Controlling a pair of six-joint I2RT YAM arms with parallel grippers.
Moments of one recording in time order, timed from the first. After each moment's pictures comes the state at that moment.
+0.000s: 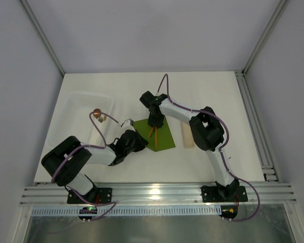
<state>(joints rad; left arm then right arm) -0.77 1.55 0.44 0.50 -0.19 -0.96 0.73 2.23 1.79 -0.86 0.23 0.95</state>
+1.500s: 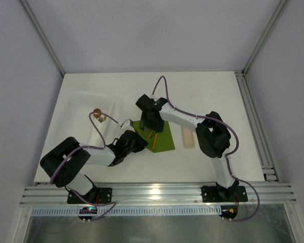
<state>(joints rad) -0.77 1.53 0.43 0.50 -0.18 -0.96 0.81 2.08 1.69 -0.84 0.18 0.95</state>
